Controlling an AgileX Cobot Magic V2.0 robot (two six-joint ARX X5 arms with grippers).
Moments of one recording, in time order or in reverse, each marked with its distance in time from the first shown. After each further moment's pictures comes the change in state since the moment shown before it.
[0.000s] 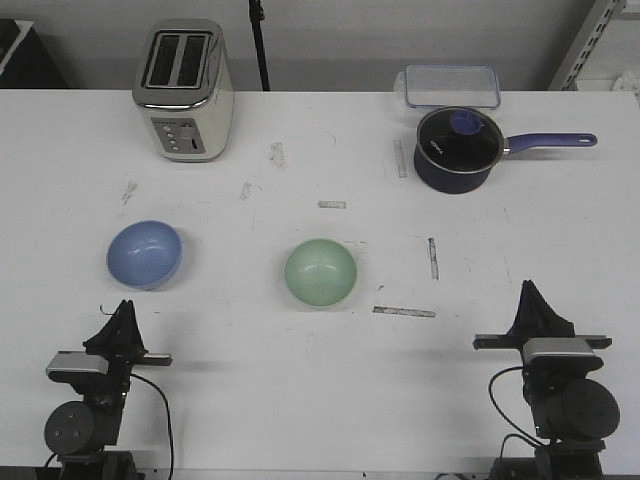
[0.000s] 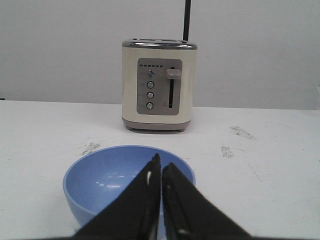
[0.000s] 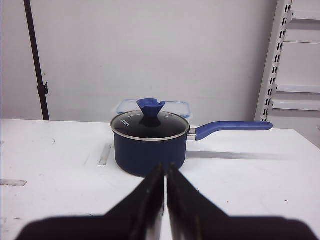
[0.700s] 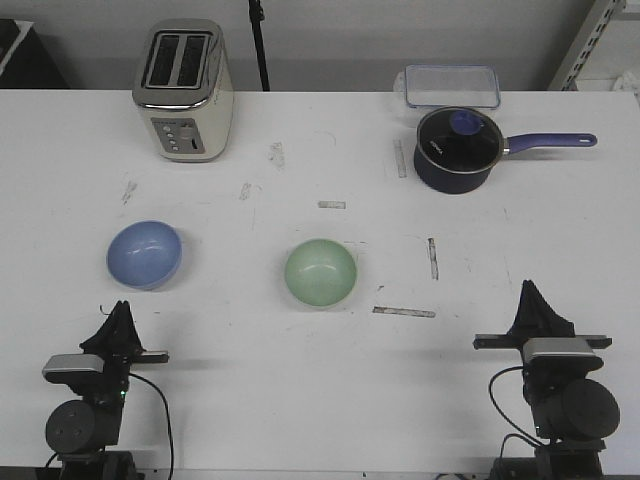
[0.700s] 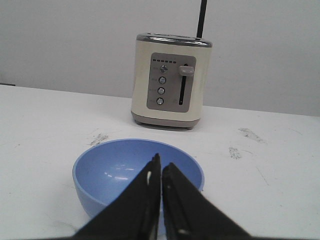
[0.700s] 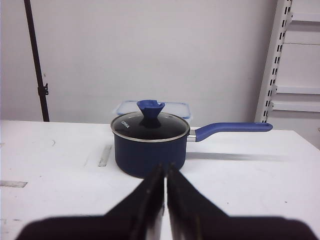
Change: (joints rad) left arm 0.000 0.000 0.002 -0.021 -0.046 -0.060; right arm 0.000 0.000 0.000 0.002 0.000 0.000
